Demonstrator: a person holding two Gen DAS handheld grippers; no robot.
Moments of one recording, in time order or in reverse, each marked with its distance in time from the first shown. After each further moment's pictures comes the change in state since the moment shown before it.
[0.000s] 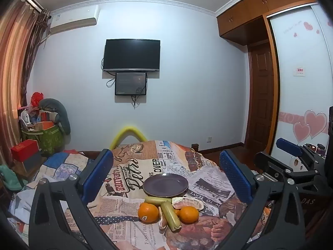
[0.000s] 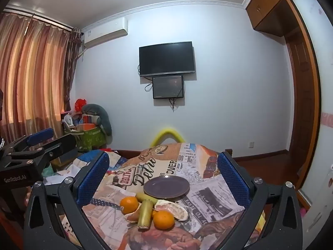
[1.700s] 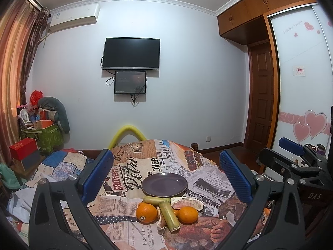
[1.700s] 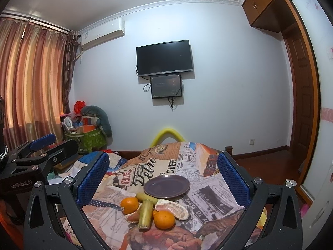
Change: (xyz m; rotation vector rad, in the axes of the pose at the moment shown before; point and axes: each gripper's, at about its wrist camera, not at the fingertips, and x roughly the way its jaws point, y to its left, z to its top) left arm 0.007 0.002 -0.002 -0.005 0.005 -0.010; right arm -0.001 -0.004 0.002 0.028 0.006 -0.003
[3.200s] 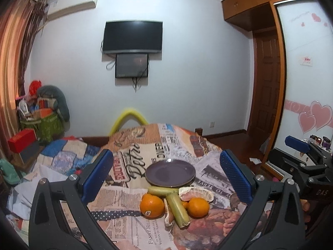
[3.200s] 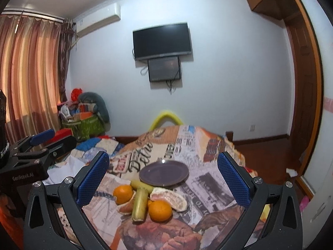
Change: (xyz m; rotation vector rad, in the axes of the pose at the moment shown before) left arm 0.057 0.023 -0.023 -0.006 0.124 0.010; right arm 0.041 -0.013 -0.025 0.020 0.132 0.005
